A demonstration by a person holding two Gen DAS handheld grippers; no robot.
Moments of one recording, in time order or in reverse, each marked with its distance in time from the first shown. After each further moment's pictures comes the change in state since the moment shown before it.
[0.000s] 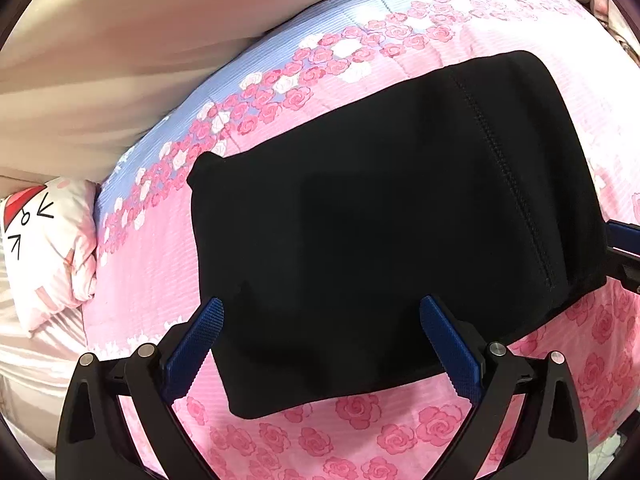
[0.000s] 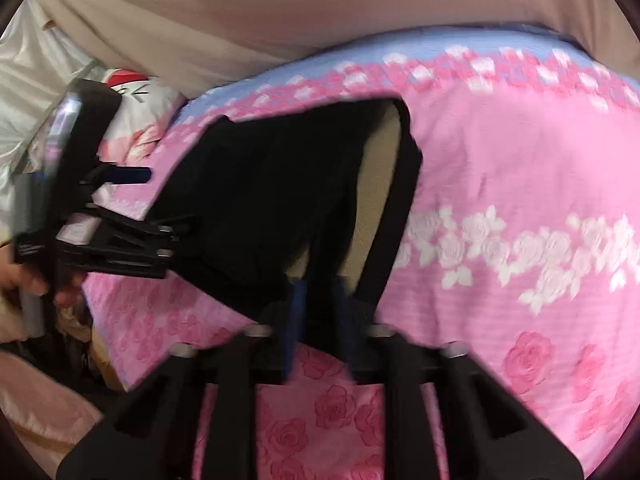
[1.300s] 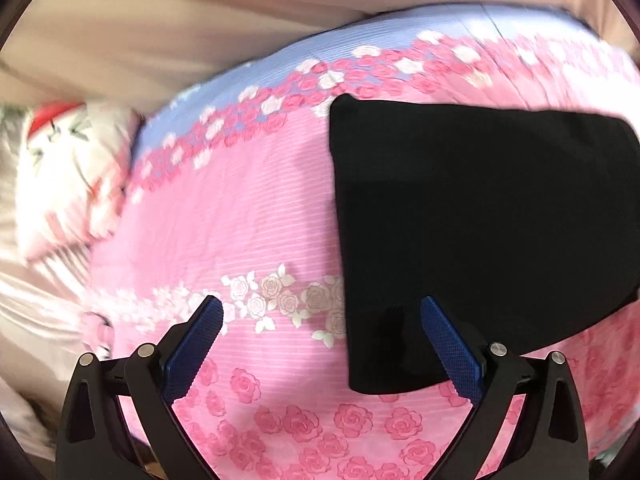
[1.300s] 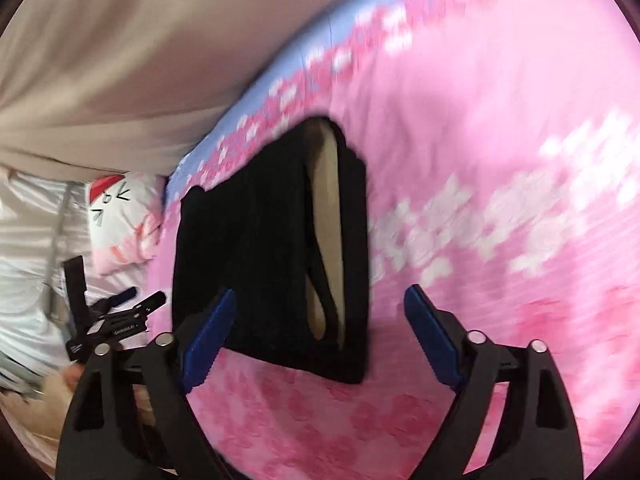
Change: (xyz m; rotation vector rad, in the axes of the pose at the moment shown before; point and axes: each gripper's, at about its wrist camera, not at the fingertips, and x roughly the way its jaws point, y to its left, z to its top) left arm 0.012 0.116 -0.033 -0.247 0.038 -0.027; right arm 0.079 -0.066 0.020 0.495 0.112 0.105
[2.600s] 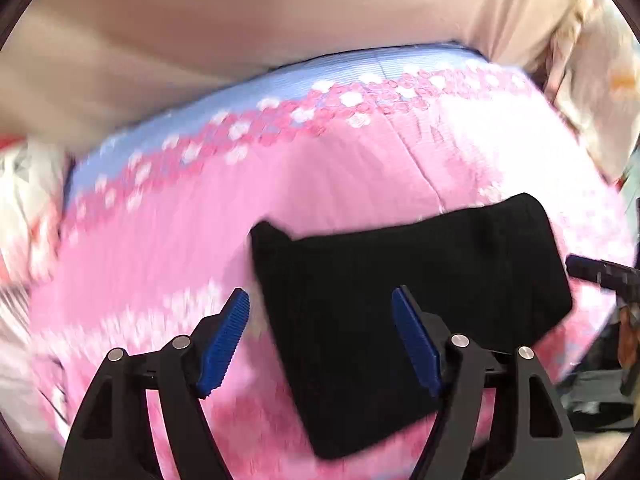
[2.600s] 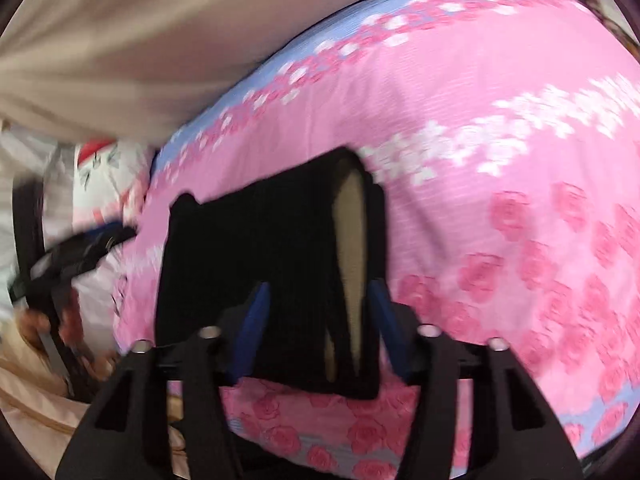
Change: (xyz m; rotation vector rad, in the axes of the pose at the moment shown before) left arm -0.086 -0.044 -0.001 0.164 -0.144 -0.270; right arm -0.014 0.062 -0.081 -0.181 -0.057 -0.111
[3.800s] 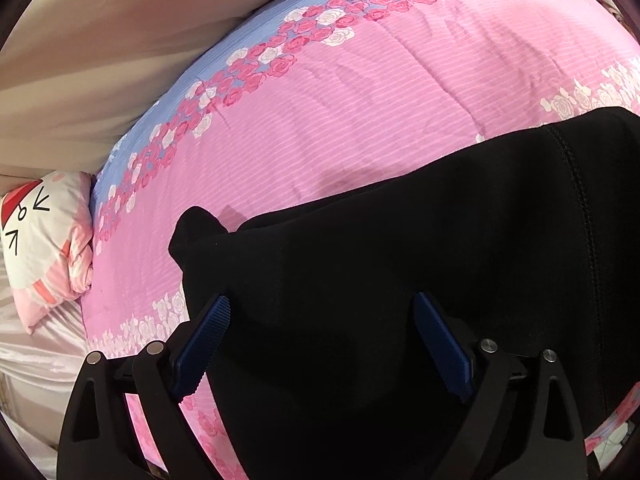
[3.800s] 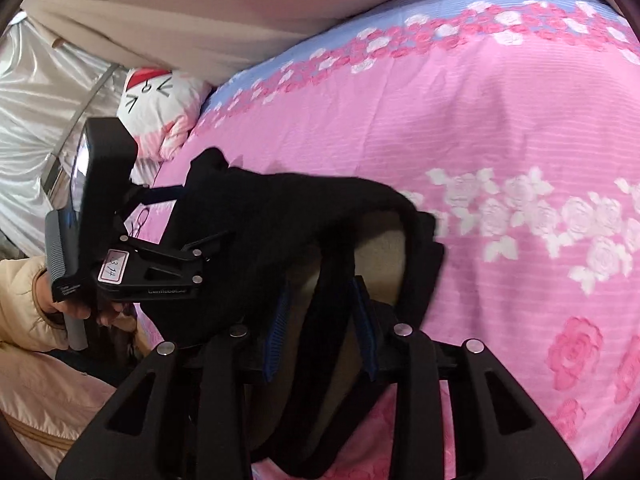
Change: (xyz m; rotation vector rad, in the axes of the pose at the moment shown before) left arm 0.106 -0.053 -0.018 0.113 0.197 0.282; right arm 0.041 -0.026 0.052 -0.272 0.131 0.163
